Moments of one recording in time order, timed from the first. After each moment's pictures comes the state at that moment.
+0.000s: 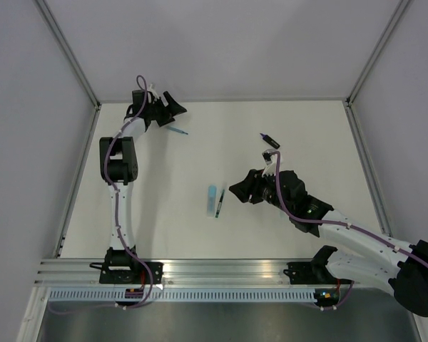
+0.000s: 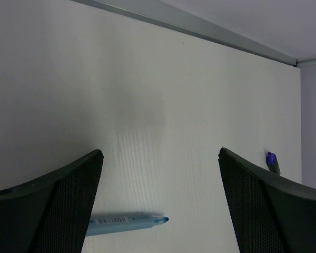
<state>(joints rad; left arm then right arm) 0.00 2.58 2.07 -0.03 0.61 -0.58 0.78 1.00 0.57 0.12 -0.02 0.64</state>
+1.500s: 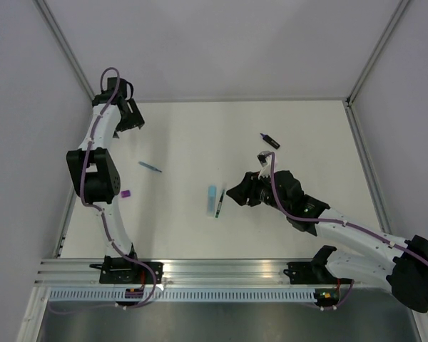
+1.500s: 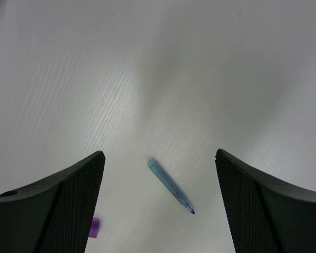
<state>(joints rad) 0.02 2.09 1.94 -0.87 -0.24 -0.35 0.79 1.04 0.57 0.12 -0.07 0.65</state>
